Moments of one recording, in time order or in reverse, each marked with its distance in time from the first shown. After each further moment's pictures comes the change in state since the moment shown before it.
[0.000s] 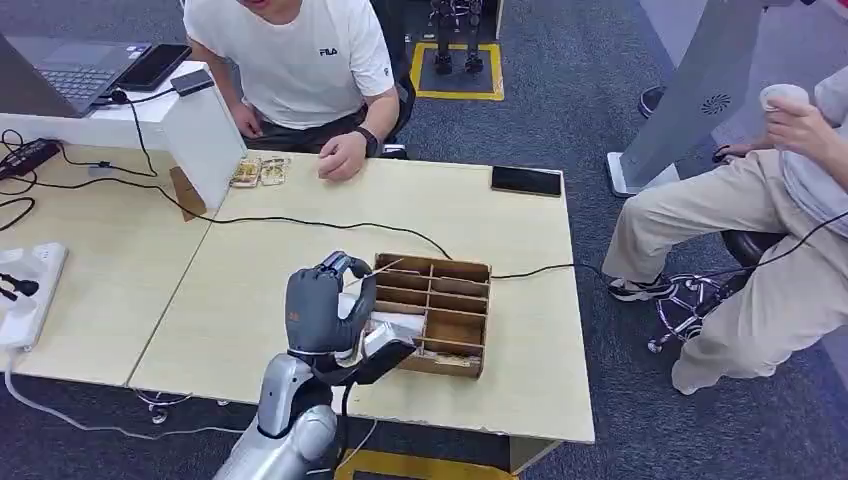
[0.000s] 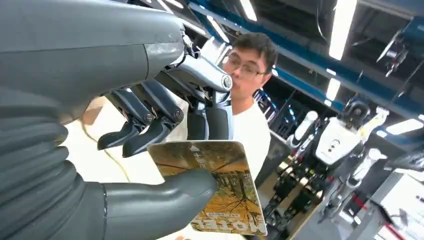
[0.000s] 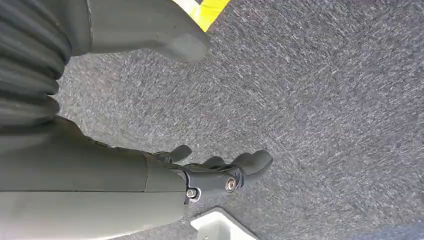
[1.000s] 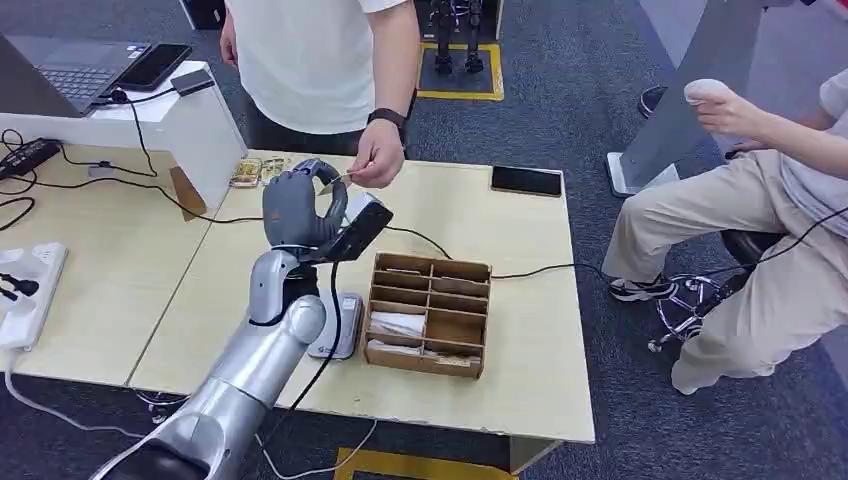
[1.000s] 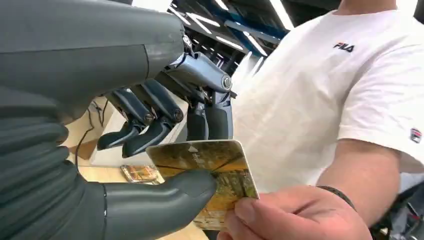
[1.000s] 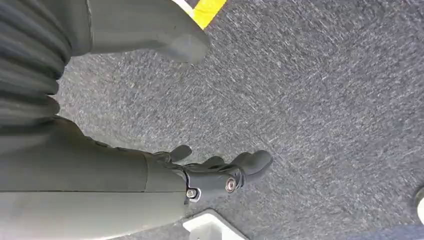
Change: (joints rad) left arm -0.395 0.002 0.115 0.349 0.016 -0.050 0.146; right arm -0.028 -0.057 0.017 0.101 -0.020 -0.034 -0.034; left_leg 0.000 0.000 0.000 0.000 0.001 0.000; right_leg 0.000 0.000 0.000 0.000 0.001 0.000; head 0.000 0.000
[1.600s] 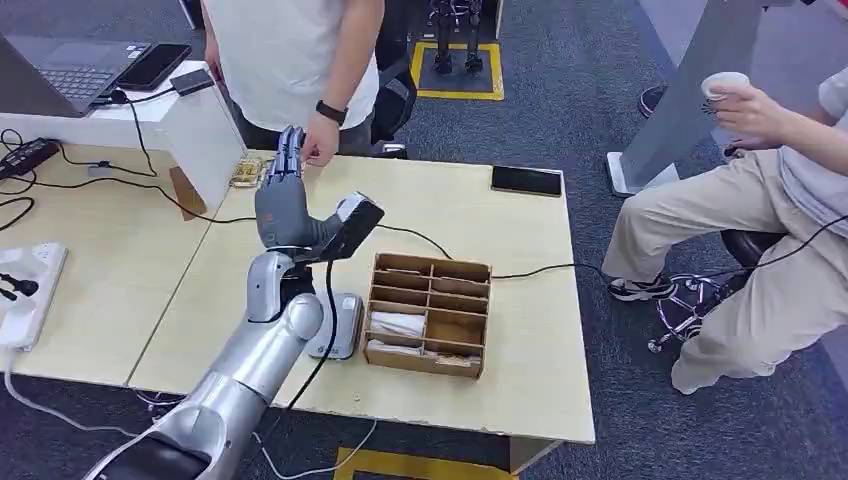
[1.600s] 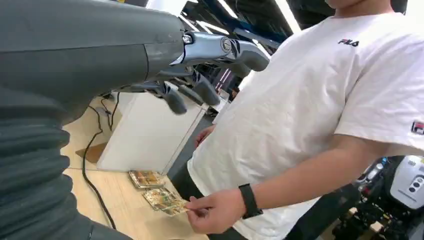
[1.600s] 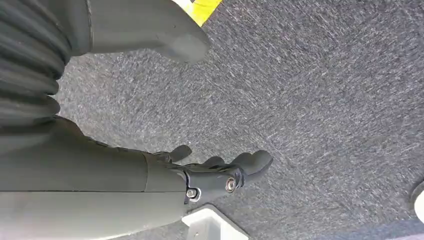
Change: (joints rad) left arm -0.011 0.002 0.038 0.065 0.005 0.080 -0.029; right arm 0.004 -0.011 0.016 0.006 0.003 -0.007 0.005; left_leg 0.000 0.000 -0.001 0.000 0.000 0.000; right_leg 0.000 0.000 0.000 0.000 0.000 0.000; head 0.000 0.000
